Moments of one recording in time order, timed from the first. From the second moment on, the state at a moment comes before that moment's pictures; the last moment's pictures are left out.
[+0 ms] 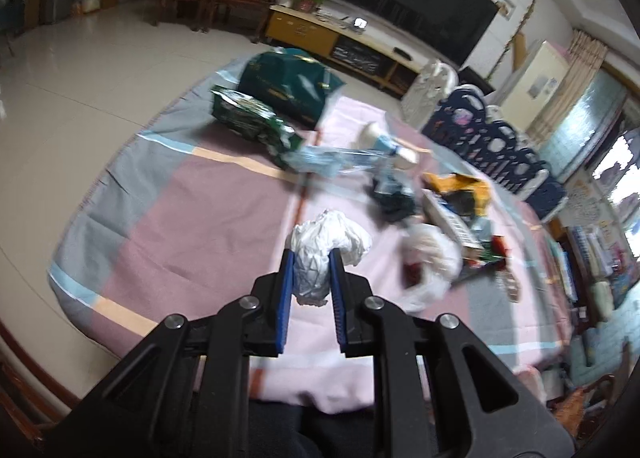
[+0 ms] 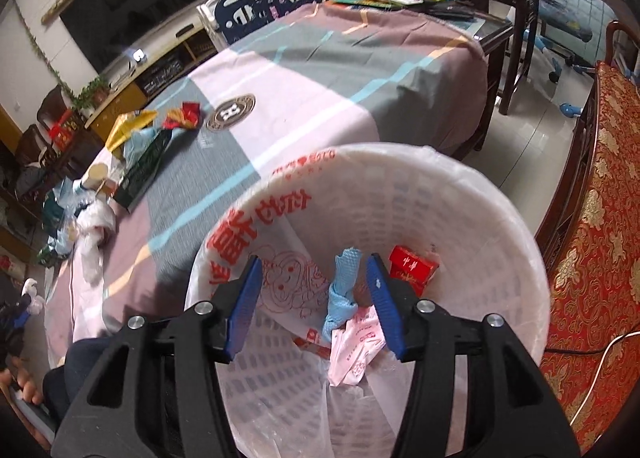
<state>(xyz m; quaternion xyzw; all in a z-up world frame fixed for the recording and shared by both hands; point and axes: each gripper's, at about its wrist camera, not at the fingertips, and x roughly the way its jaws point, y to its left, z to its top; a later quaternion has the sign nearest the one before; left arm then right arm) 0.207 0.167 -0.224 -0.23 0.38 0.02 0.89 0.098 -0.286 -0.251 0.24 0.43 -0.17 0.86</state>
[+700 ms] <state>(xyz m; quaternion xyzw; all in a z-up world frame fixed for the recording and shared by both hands) 0.130 -0.163 -0.252 0.03 0.49 -0.38 0.78 0.048 -0.362 -0.197 0.29 0.33 -0.23 0.86</state>
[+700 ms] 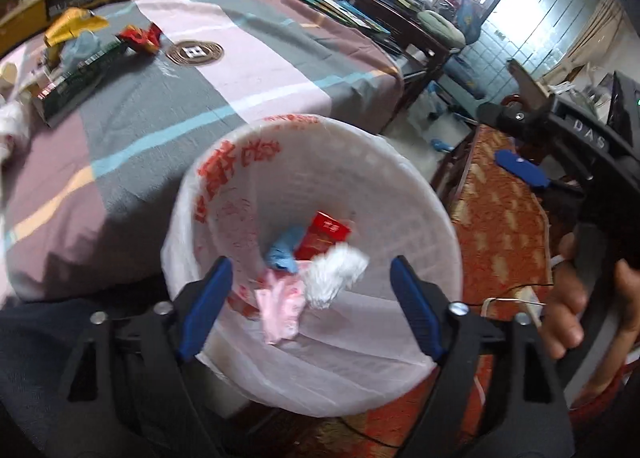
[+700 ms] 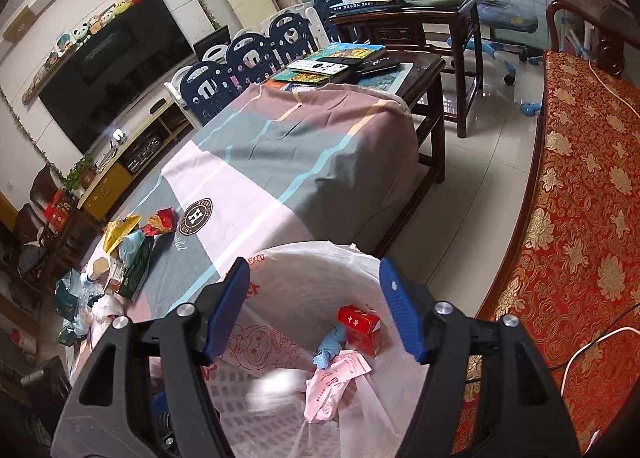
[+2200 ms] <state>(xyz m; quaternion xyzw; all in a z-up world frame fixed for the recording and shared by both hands) 0.232 0.181 -0.244 -0.27 0.41 0.05 0.87 0.172 -0.065 -0.261 0.06 0.50 0.00 0.86</state>
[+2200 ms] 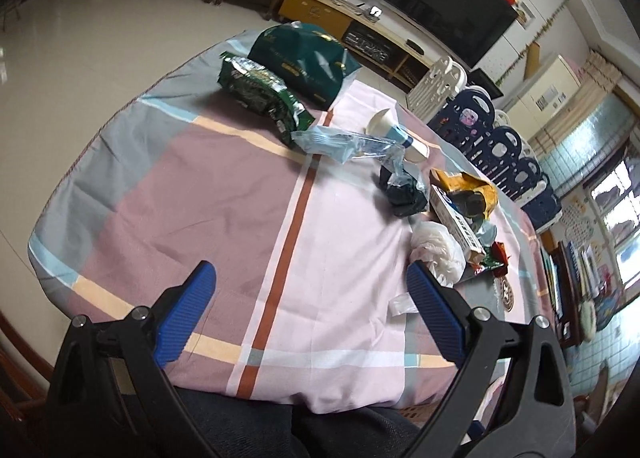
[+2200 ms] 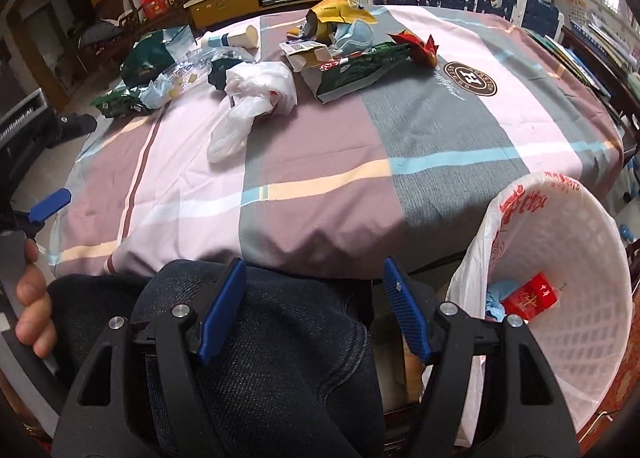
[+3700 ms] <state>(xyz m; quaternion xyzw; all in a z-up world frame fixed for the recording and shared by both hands) 0.230 0.188 -0.246 -0.28 0.41 0.07 0.87 0.192 -0.064 -0.277 0.06 0.53 -0.01 0.84</state>
